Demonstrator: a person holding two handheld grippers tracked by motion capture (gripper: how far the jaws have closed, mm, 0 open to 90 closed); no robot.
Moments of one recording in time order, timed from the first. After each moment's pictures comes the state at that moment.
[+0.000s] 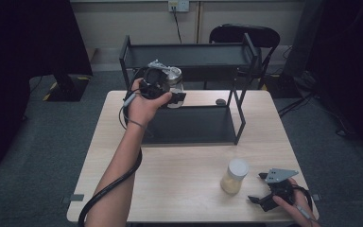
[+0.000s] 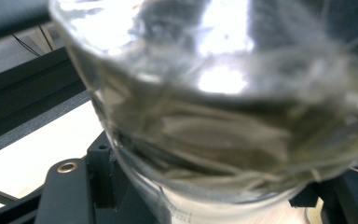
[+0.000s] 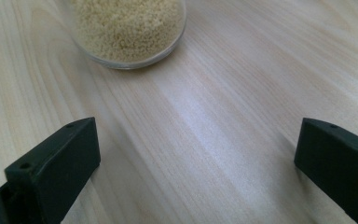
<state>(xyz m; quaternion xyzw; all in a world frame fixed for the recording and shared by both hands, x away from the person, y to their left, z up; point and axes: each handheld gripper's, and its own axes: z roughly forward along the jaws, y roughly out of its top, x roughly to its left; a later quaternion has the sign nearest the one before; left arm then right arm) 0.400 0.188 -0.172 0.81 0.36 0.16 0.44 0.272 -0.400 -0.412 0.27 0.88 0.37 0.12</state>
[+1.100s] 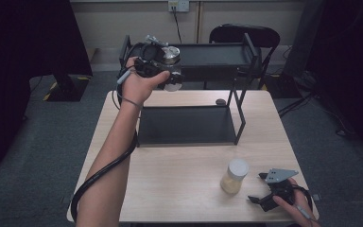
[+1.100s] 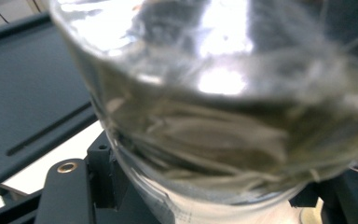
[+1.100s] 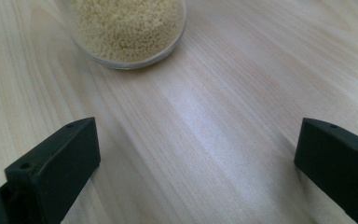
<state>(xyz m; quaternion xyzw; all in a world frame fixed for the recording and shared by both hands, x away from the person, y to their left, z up) 0.410 0.188 -0.111 0.81 0.36 0.17 0.43 0.272 -0.400 -0.412 0.27 0.88 0.37 0.12</state>
